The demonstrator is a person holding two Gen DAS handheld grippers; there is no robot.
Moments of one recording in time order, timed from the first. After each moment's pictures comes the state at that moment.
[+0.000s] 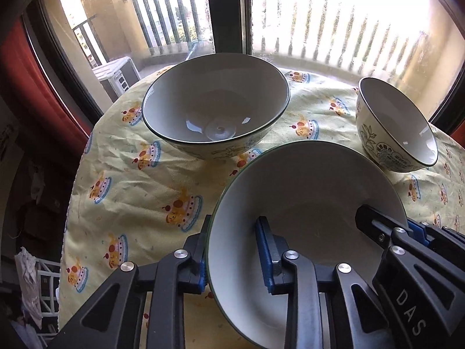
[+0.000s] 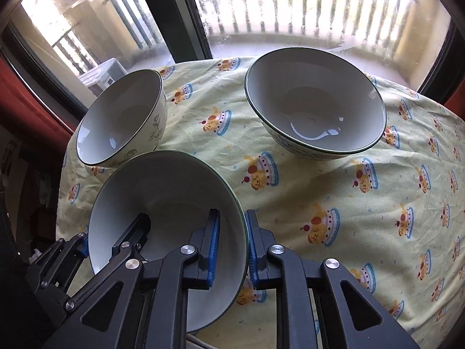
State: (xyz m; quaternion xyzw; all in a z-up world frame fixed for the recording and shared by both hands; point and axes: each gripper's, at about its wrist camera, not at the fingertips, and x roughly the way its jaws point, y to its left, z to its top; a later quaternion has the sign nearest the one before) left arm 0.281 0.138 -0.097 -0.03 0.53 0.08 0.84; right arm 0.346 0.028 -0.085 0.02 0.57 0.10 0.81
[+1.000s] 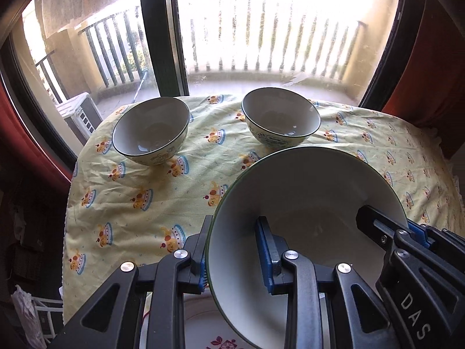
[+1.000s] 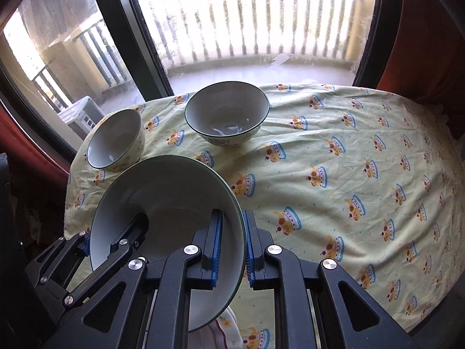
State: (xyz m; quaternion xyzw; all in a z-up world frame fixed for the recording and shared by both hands) left arm 0.206 0.072 -0.025 0.01 0.49 -0.05 0.87; right arm 0.245 -0.040 0.004 0.06 0.52 -0.01 0.85
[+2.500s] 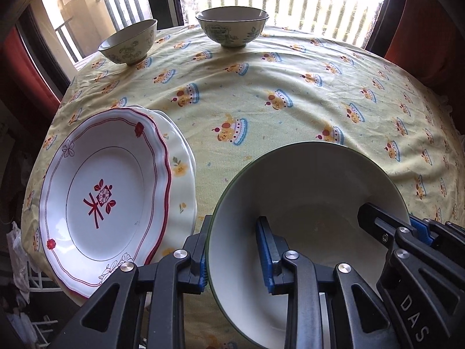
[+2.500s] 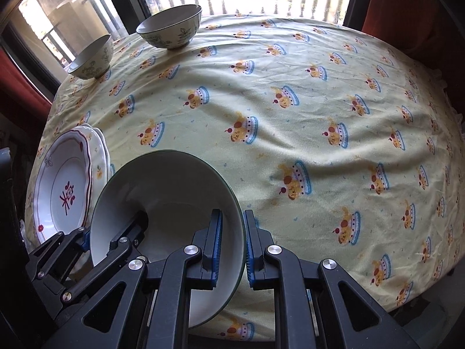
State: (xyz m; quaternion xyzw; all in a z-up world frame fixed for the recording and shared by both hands) left arm 0.092 -0.043 -0.096 -0.02 0.55 0.03 0.83; right arm 0.137 -0.160 -0.071 0.01 0.59 0.05 0.81
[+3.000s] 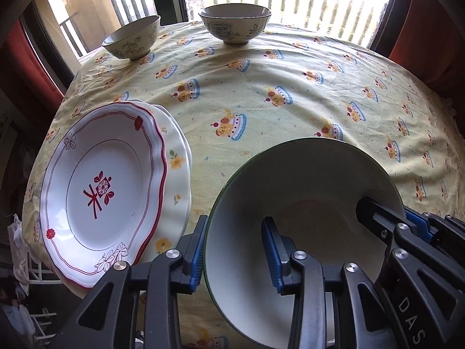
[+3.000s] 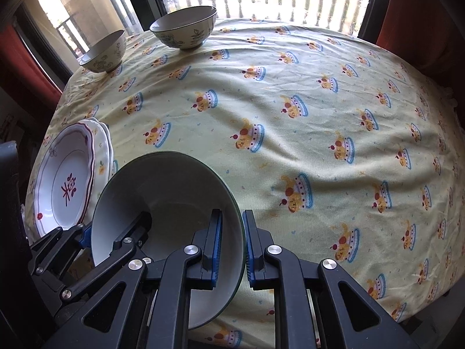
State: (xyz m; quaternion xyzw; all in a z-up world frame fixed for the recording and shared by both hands) left arm 0.088 -0.050 -0.095 -0.02 0.56 0.04 0.83; right arm 0.138 -0.163 -0.069 -0.01 0.58 0.09 0.81
